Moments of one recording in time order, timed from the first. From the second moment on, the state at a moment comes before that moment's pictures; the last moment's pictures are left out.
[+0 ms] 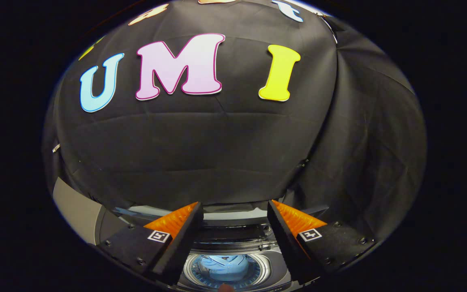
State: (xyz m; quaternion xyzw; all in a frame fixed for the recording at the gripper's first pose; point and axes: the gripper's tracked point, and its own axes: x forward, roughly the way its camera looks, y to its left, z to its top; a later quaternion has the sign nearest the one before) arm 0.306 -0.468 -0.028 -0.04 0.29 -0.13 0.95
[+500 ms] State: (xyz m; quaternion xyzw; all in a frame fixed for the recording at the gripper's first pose) arm 0.314 -0.466 -0.052 -0.02 0.31 -0.12 0.94
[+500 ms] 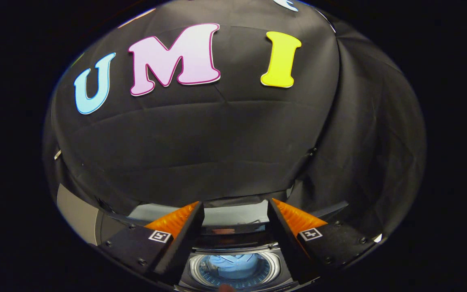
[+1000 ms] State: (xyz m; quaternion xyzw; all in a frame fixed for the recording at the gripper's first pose) arm 0.276 -0.462 -0.049 -0.02 0.28 -0.13 0.95
